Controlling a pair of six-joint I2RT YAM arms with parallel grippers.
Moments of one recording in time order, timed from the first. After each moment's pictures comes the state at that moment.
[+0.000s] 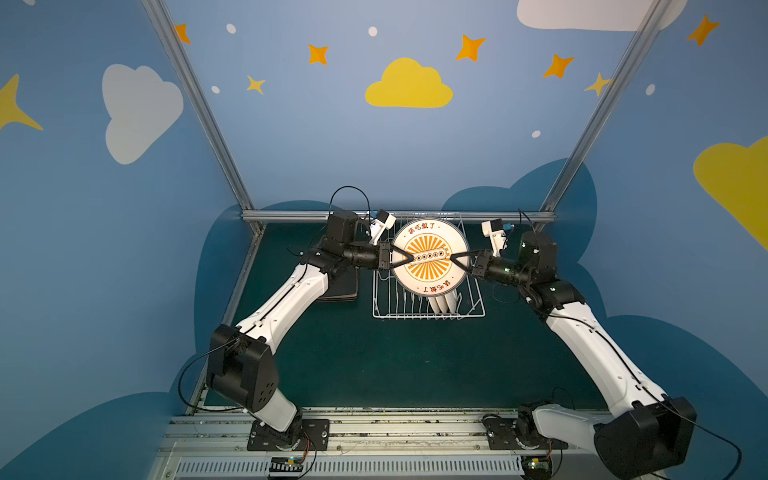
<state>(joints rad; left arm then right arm) -0.40 1.59 1.41 -0.27 0.95 -0.55 0.29 1.21 1.09 -0.22 -0.75 0.68</state>
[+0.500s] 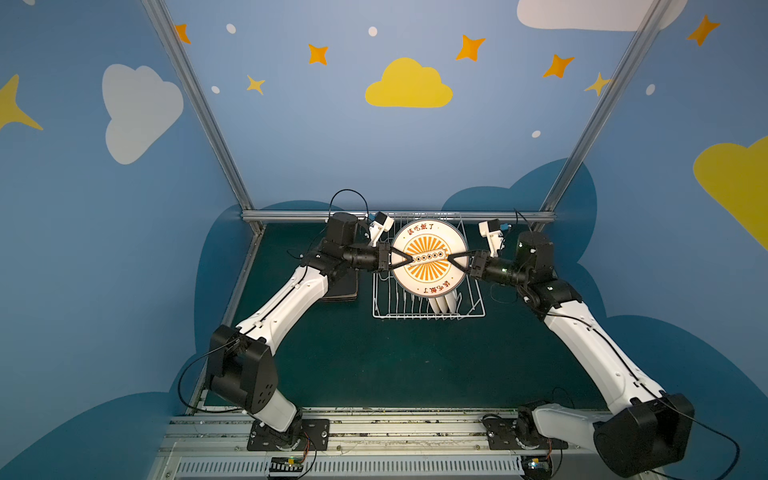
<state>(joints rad) -0.41 1.58 1.36 -0.22 0.93 -0.63 0.30 1.22 1.09 -0.23 -0.74 0.64</state>
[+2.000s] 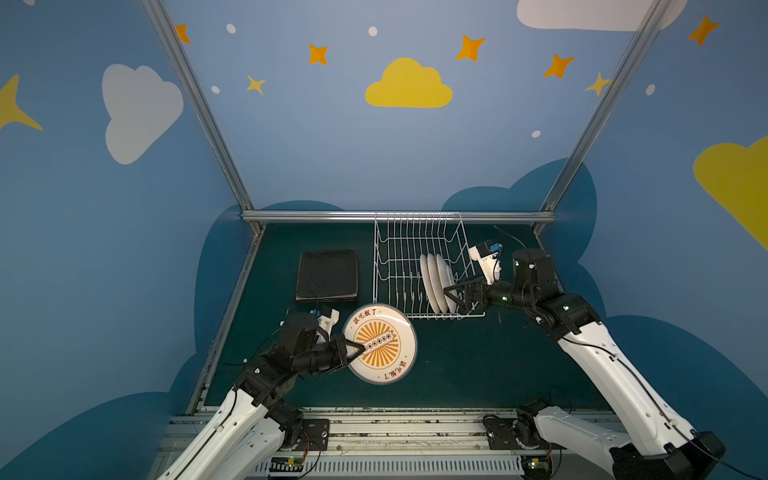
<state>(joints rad) -0.51 0.60 0.57 -0.67 0.47 -0.97 0.43 1.06 1.11 -0.64 -0.48 0.16</state>
